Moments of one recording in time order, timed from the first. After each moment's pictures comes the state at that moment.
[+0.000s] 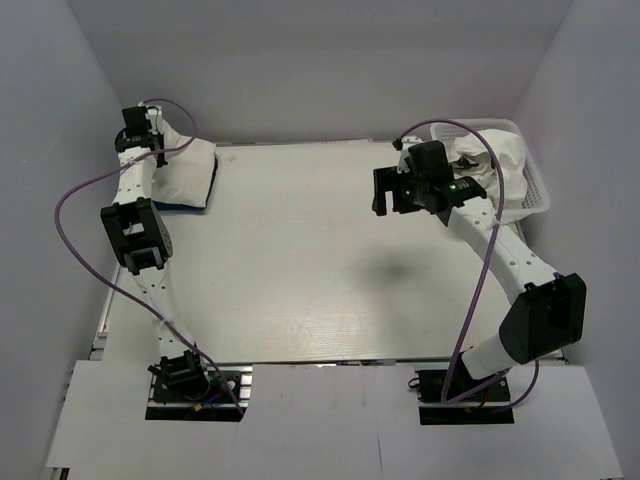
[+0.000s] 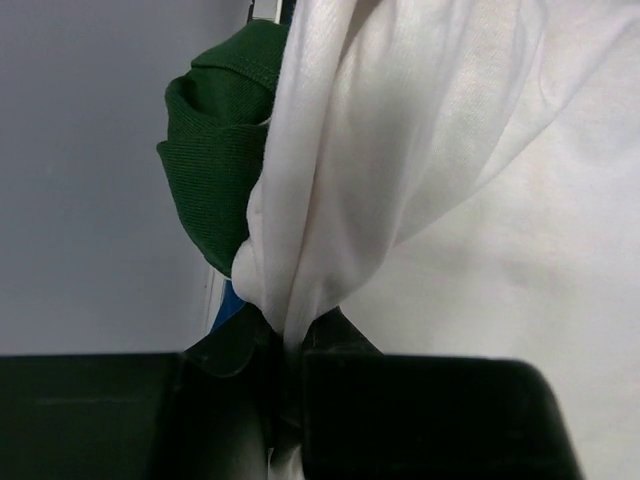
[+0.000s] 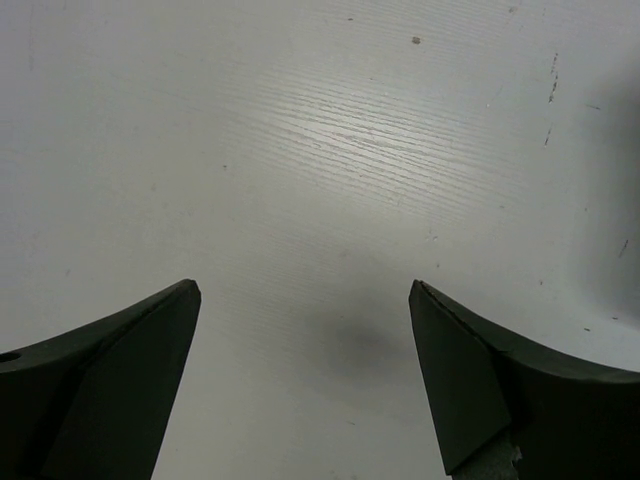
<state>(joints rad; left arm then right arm) 0.24 2.35 2.20 -0.56 -0.14 0.24 0.41 1.48 1.35 -0.61 -0.05 0.14</state>
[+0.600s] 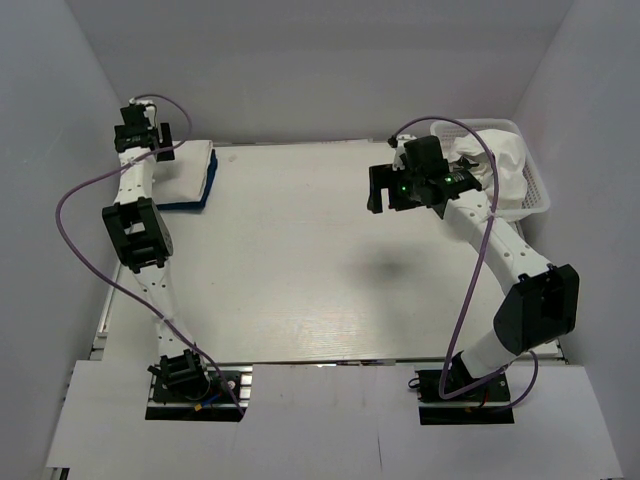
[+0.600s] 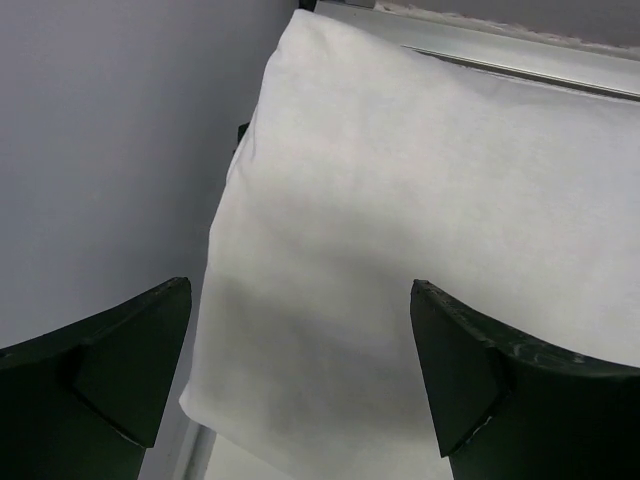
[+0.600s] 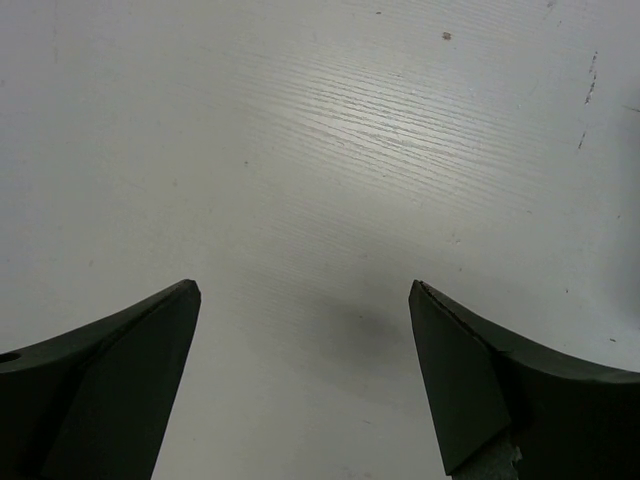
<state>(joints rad) 0.25 2.40 2.25 -0.48 -0.20 0.16 0.41 1.55 1.43 -0.66 -0.11 0.15</state>
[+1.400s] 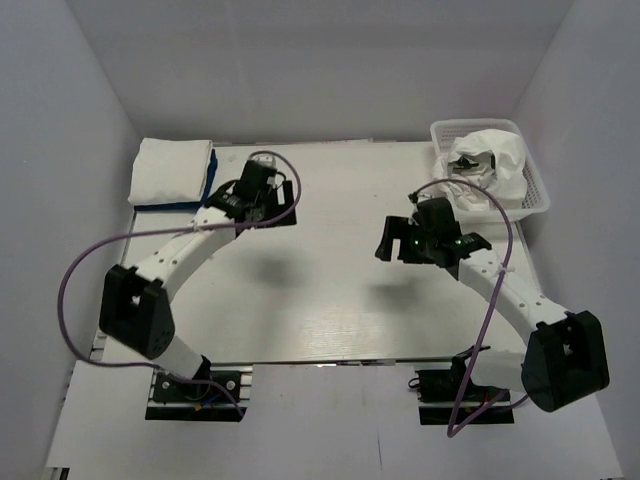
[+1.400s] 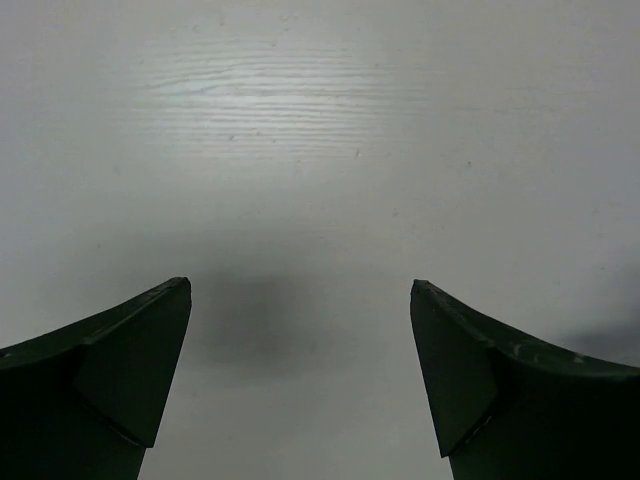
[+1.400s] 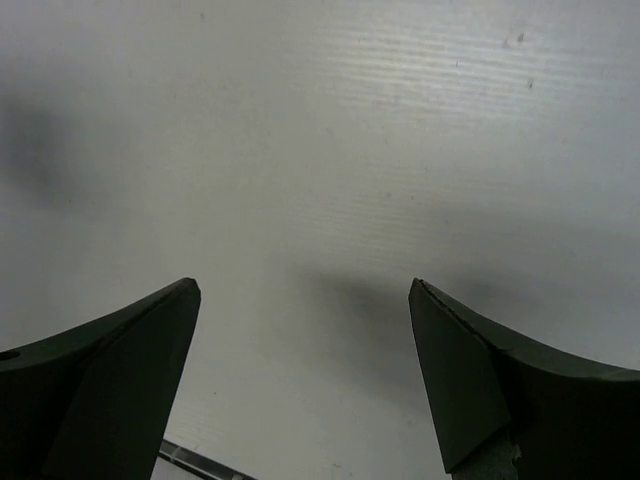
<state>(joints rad) -0.47 1.58 1.32 -0.56 -0.17 -0.43 0.41 1.24 0.86 -0.42 -0.13 0.39</state>
